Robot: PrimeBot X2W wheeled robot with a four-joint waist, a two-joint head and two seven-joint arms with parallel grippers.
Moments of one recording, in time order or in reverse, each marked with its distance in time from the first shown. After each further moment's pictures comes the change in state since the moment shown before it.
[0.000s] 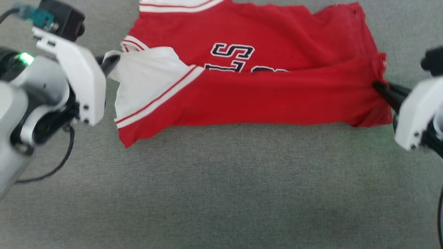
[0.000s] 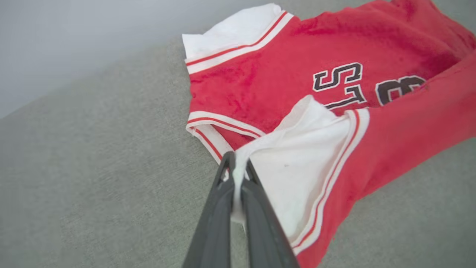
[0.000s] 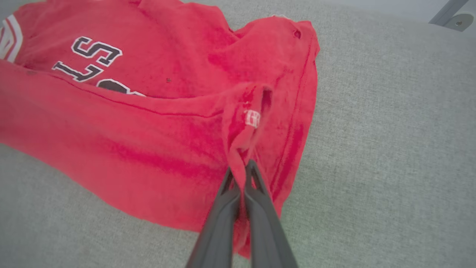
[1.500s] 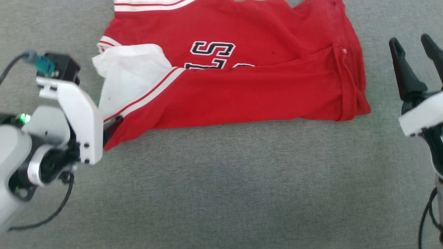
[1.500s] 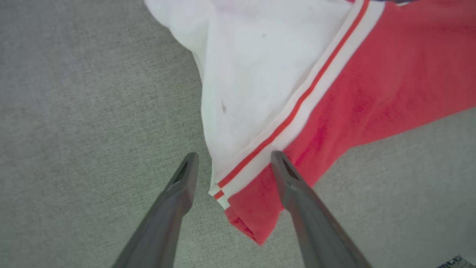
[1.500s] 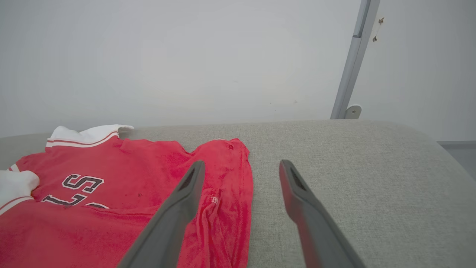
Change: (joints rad) left arm 0.163 0.081 -0.013 -0.121 -0.117 0.233 0.137; right arm 0.030 0.157 -0.150 0.033 -0.116 0.000 -0.529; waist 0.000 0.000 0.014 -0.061
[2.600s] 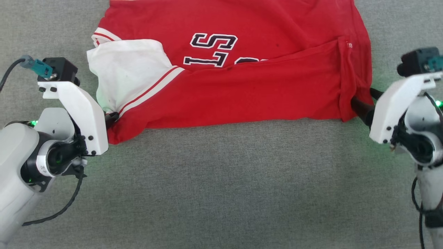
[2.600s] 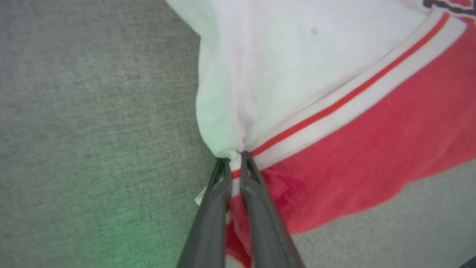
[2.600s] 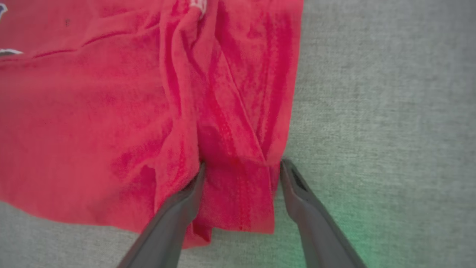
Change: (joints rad) left arm 0.052 -0.096 0.033 0.147 -0.095 -0.032 -0.068; right arm -0.073 0.034 0.094 0.189 0.030 0.000 0.557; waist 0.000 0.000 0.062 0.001
